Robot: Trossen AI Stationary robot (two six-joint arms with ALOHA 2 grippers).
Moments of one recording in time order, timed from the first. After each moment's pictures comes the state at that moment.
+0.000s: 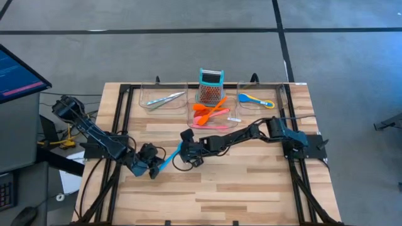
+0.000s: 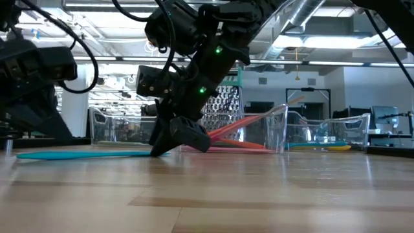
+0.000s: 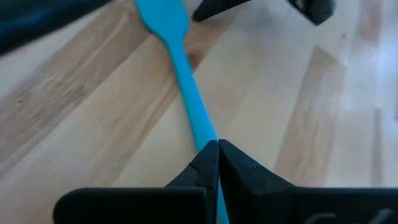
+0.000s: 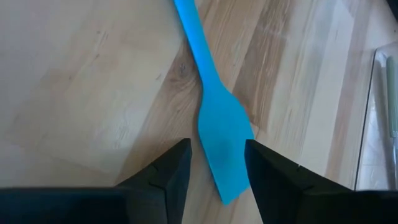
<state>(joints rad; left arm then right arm) -0.65 1.22 0.27 0.02 -0.58 -1.10 0.14 2.31 1.61 -0.27 0.35 -0.53</state>
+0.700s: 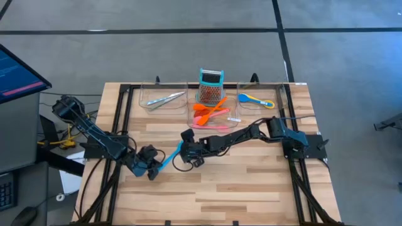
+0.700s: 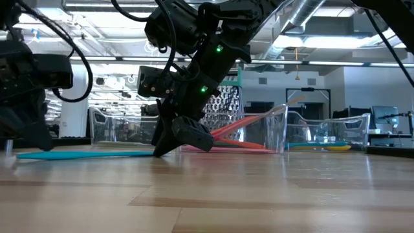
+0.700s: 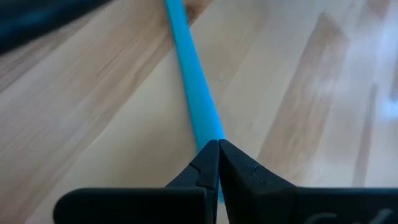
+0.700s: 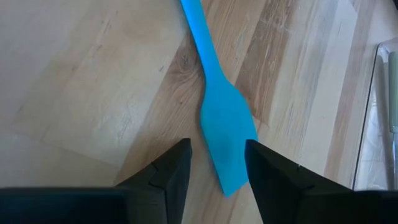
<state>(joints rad) -0.65 1.22 0.28 -0.01 -0.45 -1.19 0.14 2.30 1.61 -0.30 0.37 -0.53</state>
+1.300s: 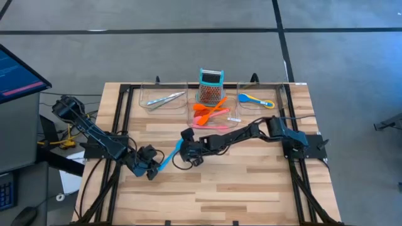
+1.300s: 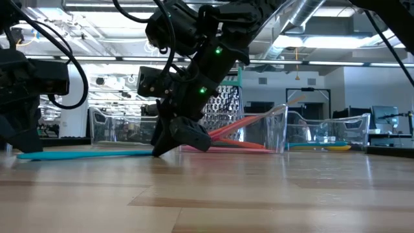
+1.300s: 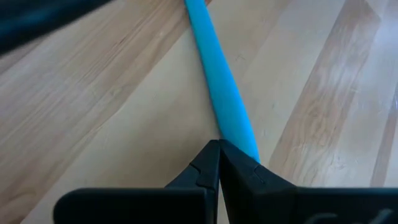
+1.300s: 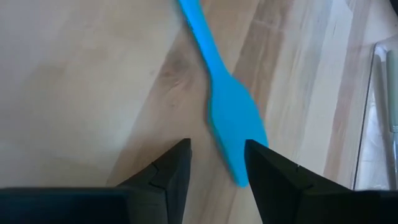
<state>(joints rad) -0.65 1.22 0.28 -0.08 -0.39 -1.24 0.12 2.30 1.61 -0.27 0.37 -0.53</state>
